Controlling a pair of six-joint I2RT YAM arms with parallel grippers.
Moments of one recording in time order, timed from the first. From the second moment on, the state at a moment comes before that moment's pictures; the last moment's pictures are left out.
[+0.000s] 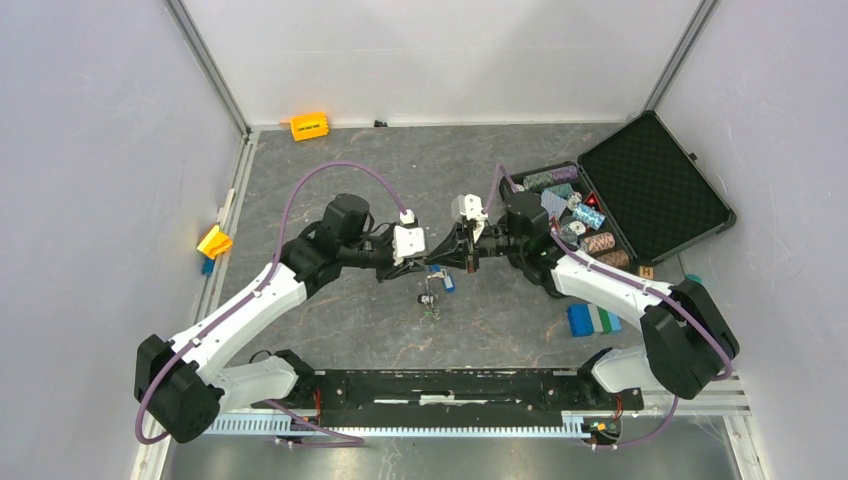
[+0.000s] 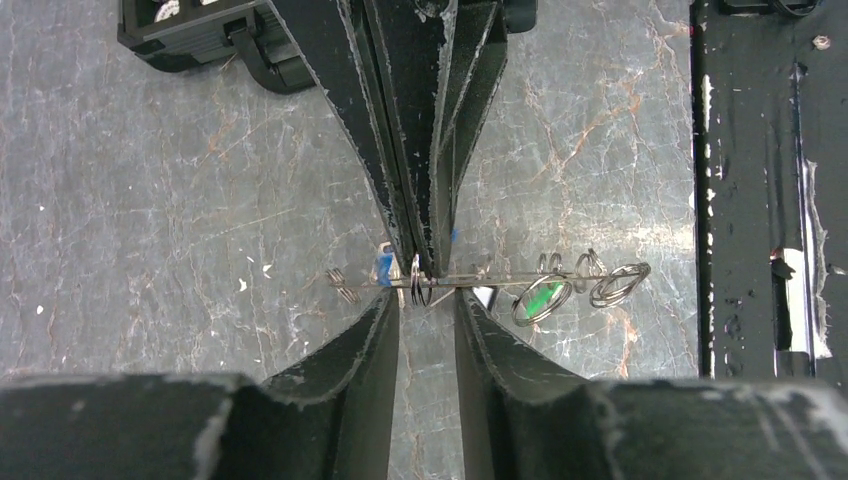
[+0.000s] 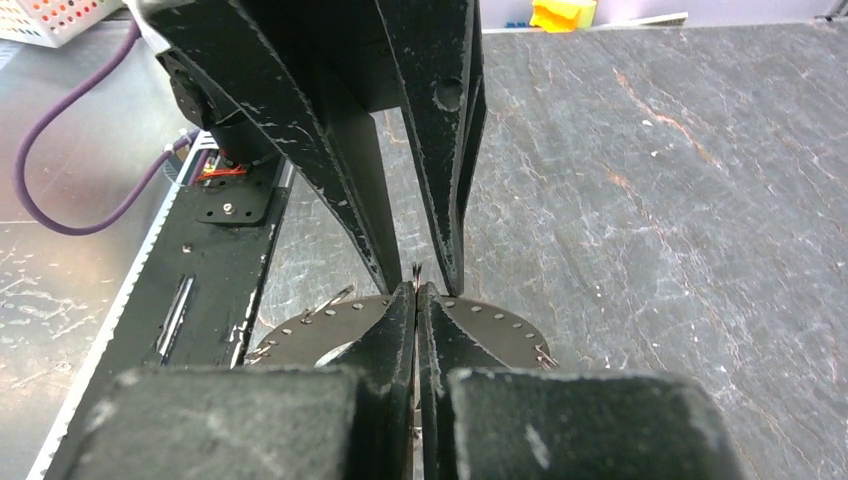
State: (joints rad) left arm -0.63 1.12 0.90 -0.40 0.63 0.62; right arm 0.64 1.38 0.77 0.43 -0.98 -0.12
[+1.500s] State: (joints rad) left arm -0.60 1.10 0.90 -0.40 0.74 0.68; right arm 0.64 1.38 0.75 0.49 -1.01 -0.10
